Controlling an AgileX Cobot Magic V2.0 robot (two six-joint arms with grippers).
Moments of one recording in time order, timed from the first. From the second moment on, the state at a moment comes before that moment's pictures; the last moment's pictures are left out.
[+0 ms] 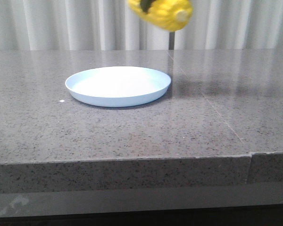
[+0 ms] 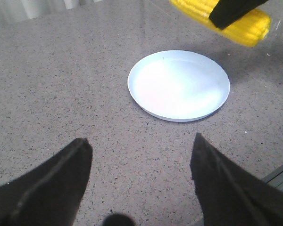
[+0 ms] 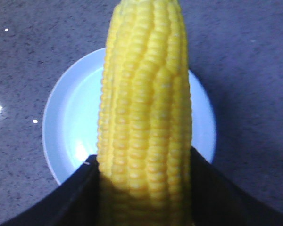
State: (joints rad) left arm -0.40 0.60 -0.83 -0.08 0.76 0.10; right arm 0.51 1.79 -1.79 0.17 0.99 0.11
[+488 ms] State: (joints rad) left arm -0.40 0.60 -0.83 -0.08 0.76 0.10; right arm 0.57 1.98 -1.79 0.15 0.85 0.35
